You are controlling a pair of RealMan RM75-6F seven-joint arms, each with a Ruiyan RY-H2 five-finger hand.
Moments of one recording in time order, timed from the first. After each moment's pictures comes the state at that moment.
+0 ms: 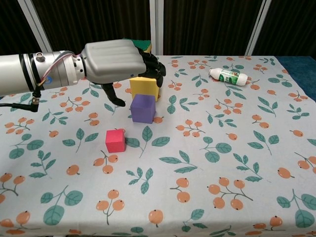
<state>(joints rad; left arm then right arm) -1.02 -1.71 0.06 -0.85 1.81 1.06 0.01 0.03 -0.98 0.03 -1.66 -1.57 1.54 0.08</state>
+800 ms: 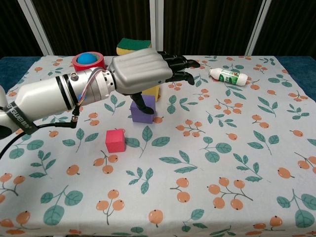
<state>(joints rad) -1.04 -1.98 0.01 -0.60 1.76 1.14 -0.08 0.02 -0.98 0.04 -1.65 -1.56 1.55 0.09</state>
